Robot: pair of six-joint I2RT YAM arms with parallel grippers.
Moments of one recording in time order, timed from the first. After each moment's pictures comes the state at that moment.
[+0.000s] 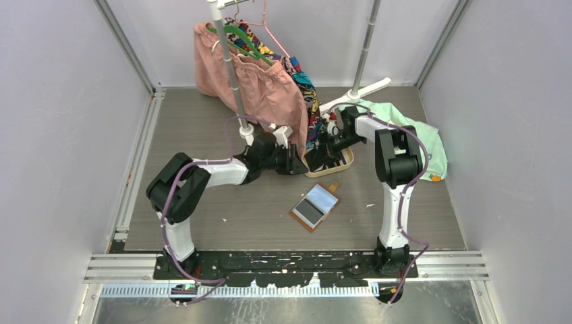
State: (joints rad) left arm -0.68 1.87 1.01 0.35 0.38 -0.61; right arm 0.17 2.17 1.50 -0.78 -0.90 0.08
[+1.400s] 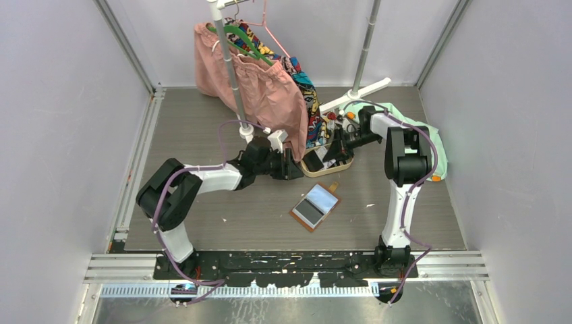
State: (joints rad) left arm -0.68 1.77 0.90 0.35 0.37 -0.60; right arm 0.04 2.17 1.51 -0.87 -1.00 -0.05
